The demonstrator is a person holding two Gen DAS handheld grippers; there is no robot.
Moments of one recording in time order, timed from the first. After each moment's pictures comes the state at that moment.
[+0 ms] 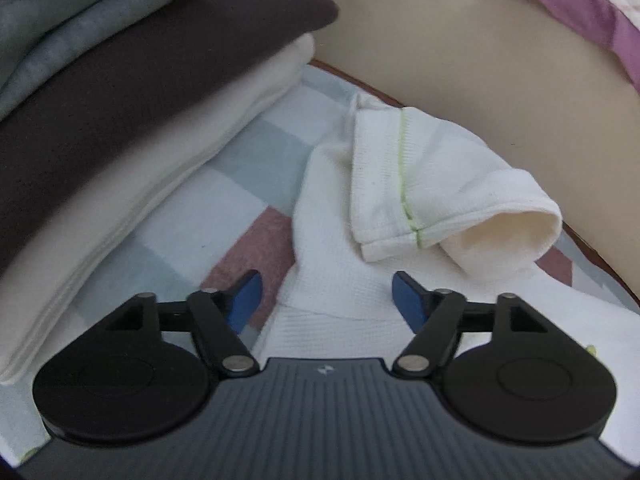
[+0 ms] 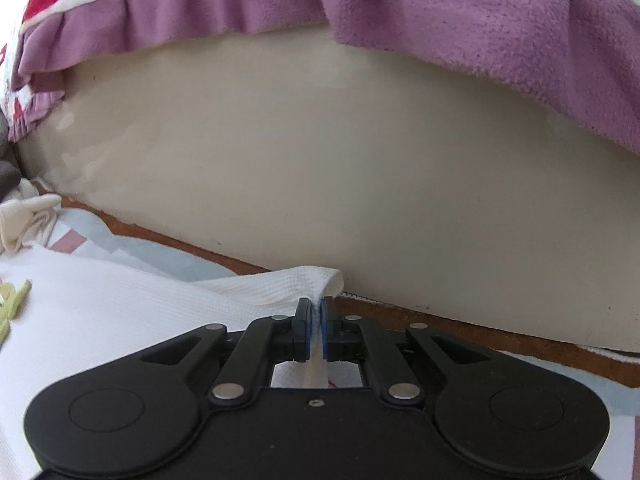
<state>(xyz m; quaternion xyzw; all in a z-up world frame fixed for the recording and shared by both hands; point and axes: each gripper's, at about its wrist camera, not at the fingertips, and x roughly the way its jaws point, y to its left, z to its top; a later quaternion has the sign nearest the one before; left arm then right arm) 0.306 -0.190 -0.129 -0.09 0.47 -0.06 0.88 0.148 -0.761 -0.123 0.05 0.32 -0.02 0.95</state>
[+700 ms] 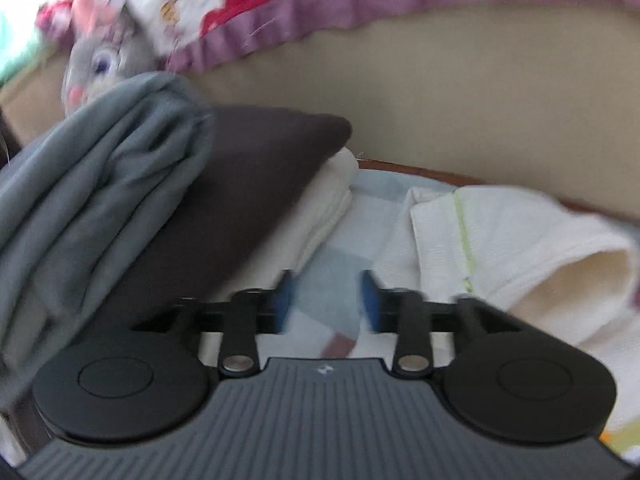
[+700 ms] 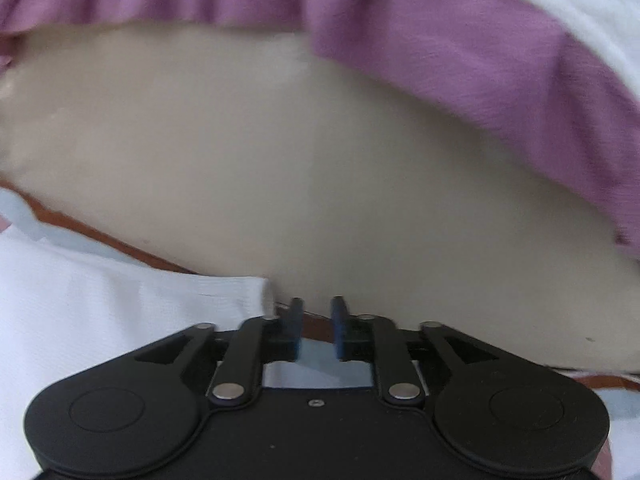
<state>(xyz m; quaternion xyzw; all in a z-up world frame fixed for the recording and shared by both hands) 0.309 -0.259 -0.102 0.11 0.36 0.09 0.92 0.139 -0.765 -0.107 0.00 0.31 -0.14 0.94</state>
